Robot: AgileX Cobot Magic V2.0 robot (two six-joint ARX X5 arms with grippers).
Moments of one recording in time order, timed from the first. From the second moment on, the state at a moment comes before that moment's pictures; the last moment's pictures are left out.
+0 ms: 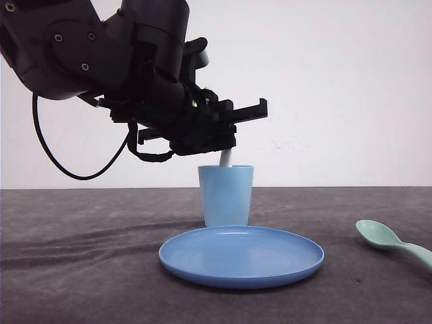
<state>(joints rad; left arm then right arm) -0.77 1.84 0.87 0.82 -0.31 -0.16 0.10 0.73 0.75 -0.57 -0.13 0.08</state>
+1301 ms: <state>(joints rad) -0.79 1.00 0.87 -0.27 -0.31 -0.15 0.42 1.17 0.75 -0.74 -0.05 0.28</state>
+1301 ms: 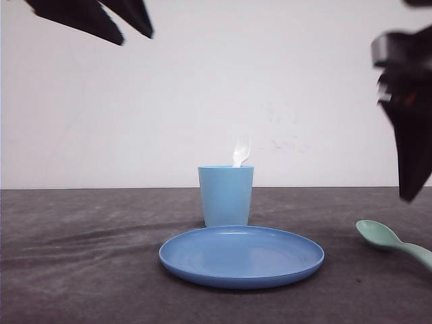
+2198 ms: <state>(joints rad) -0.79 0.87 0.87 -0.53 -0.31 -0.17 0.49 1.42 0.75 -0.60 0.02 0.32</state>
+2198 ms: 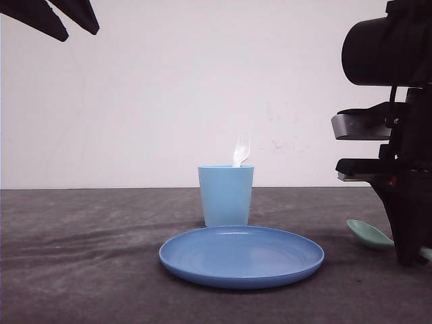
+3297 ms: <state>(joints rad) -0.79 0.87 0.87 -0.53 -0.24 -0.26 0.67 1.48 0.91 0.22 0.10 0.17</state>
